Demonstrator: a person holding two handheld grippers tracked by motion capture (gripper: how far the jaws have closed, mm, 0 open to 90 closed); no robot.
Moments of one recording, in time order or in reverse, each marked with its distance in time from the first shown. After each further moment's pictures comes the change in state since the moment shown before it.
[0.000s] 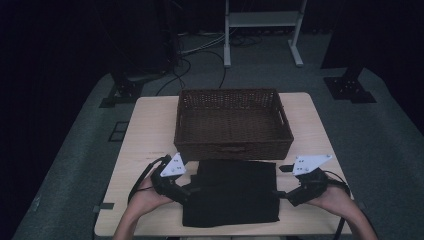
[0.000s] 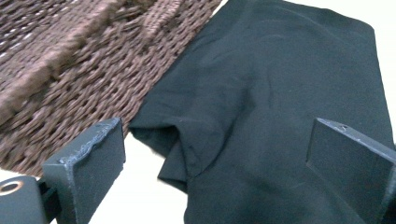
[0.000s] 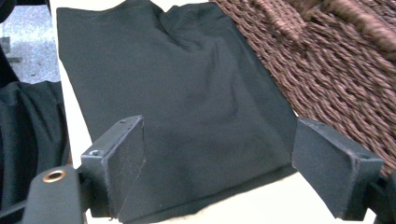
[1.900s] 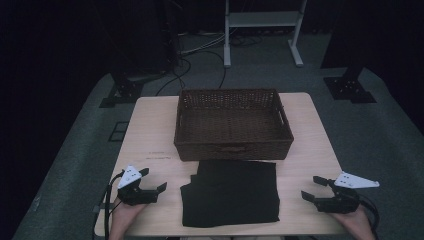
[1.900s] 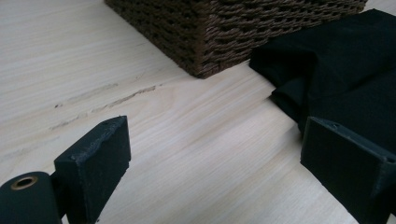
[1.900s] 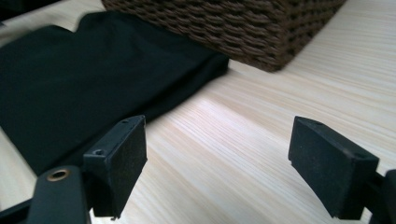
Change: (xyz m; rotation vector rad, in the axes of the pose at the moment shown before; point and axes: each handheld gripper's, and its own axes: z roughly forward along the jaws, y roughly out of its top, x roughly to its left) left arm 0.028 -0.126 -0.027 -0.173 0.290 -0.398; right arm -0.019 -0.131 -0.022 -0.255 -0.201 0.378
